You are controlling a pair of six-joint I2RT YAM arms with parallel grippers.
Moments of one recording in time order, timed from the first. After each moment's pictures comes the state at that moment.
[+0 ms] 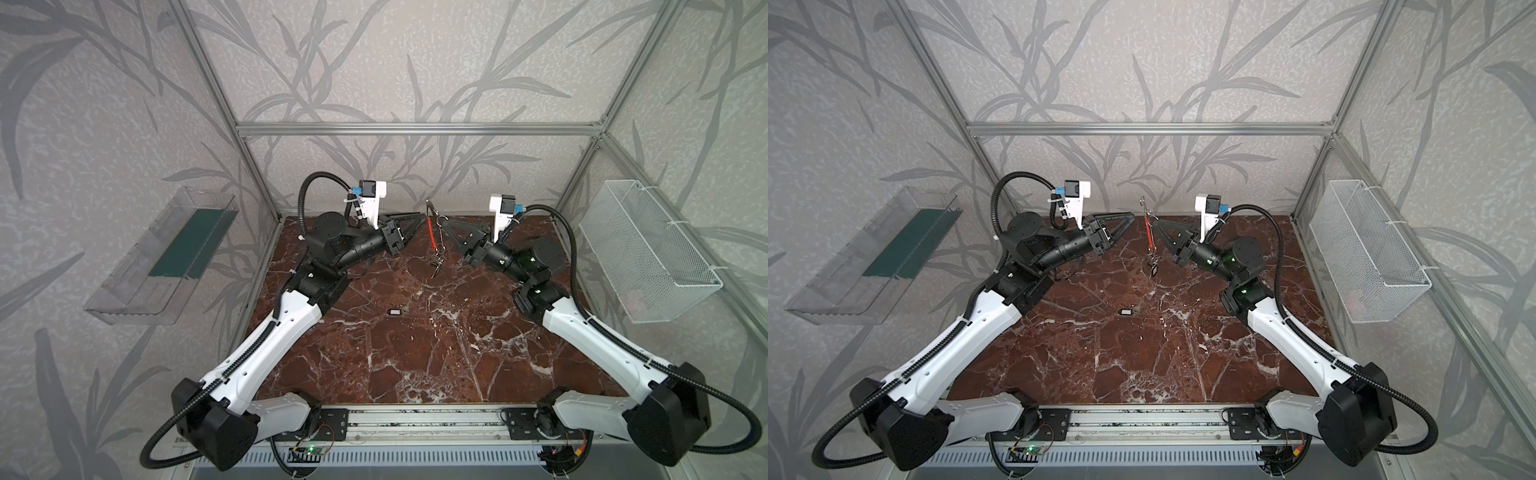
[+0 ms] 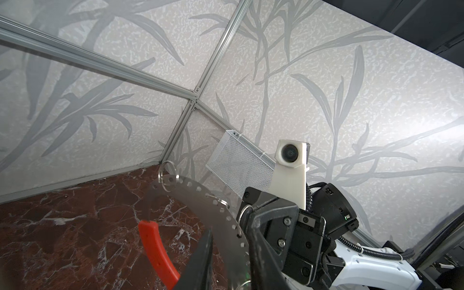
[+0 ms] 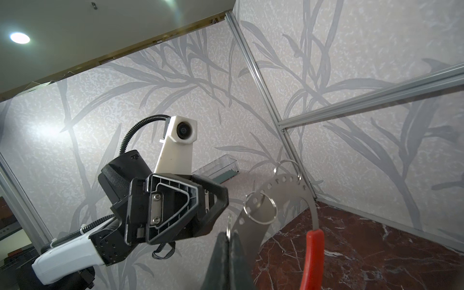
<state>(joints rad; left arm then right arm) -0.52 1.25 1.23 0.18 0.54 -0.67 0.51 1.25 0.98 0.69 -0.56 0.72</state>
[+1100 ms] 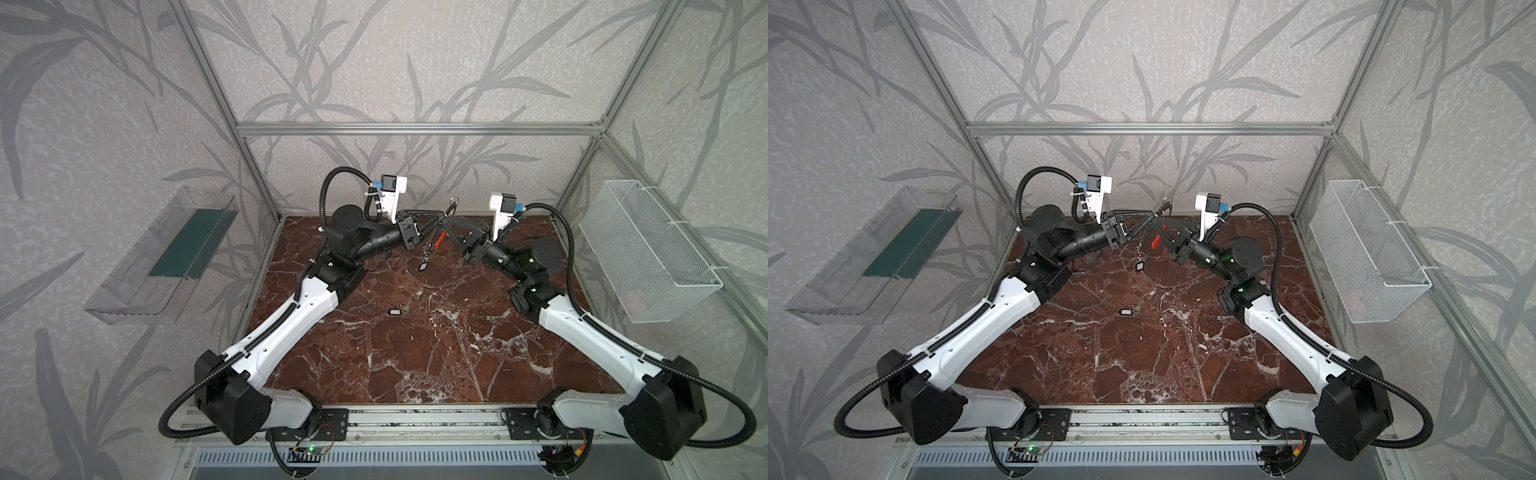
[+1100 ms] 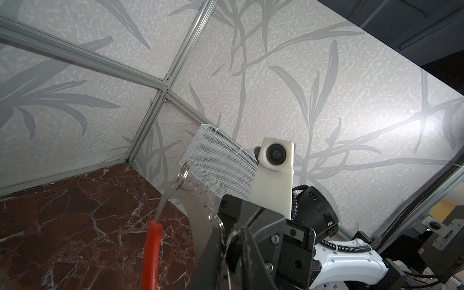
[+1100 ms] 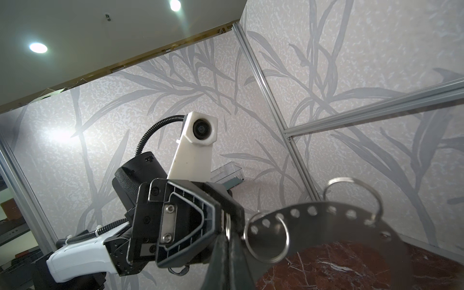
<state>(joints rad) -0.57 1.36 1.31 0.27 0.63 -0.73 0.52 1.27 0.98 0.76 -0.56 0.73</state>
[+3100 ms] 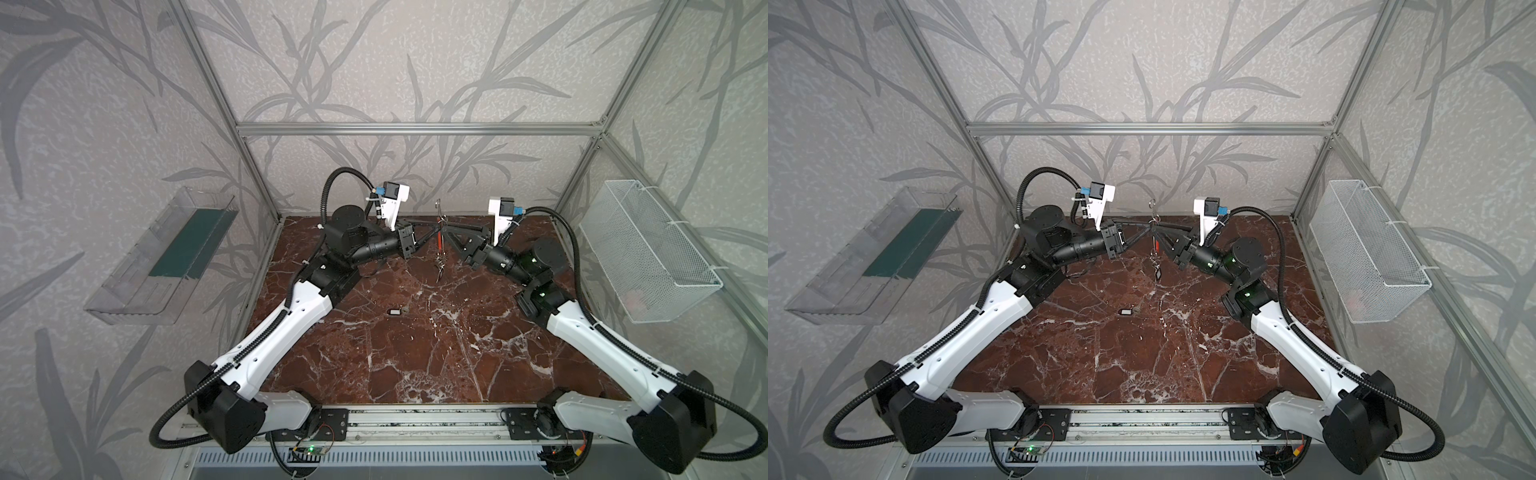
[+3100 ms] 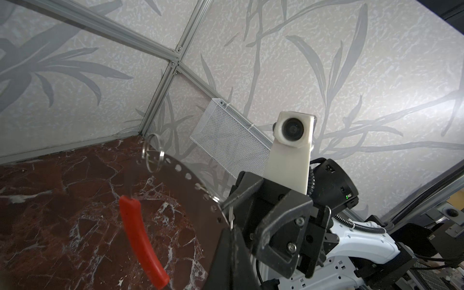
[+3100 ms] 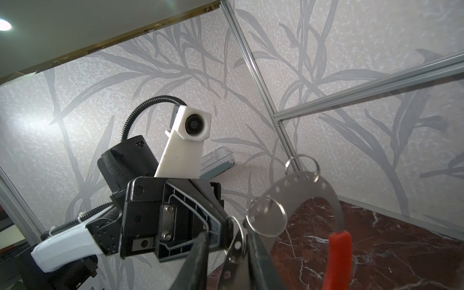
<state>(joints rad) -0.57 1.32 1.33 0.00 0.64 -0.60 0.51 1.19 0.98 0.52 -0.56 0.66</state>
